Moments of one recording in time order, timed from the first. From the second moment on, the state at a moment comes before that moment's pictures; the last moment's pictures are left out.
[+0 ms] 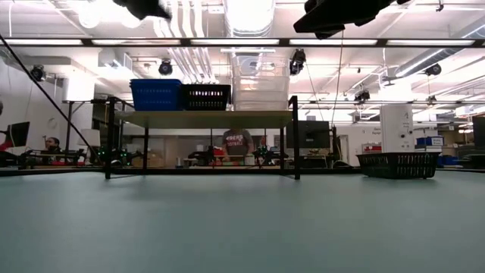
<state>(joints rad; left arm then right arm) 0.22 0.94 1.12 -0.72 0.01 0.31 0.26 1.31 0.87 -0.07 0.08 -0.21</state>
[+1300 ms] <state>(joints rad) -0.70 0.72 0.48 0.34 -0.77 0.38 -0.46 1.30 0.94 -1.16 0.12 -0.09</state>
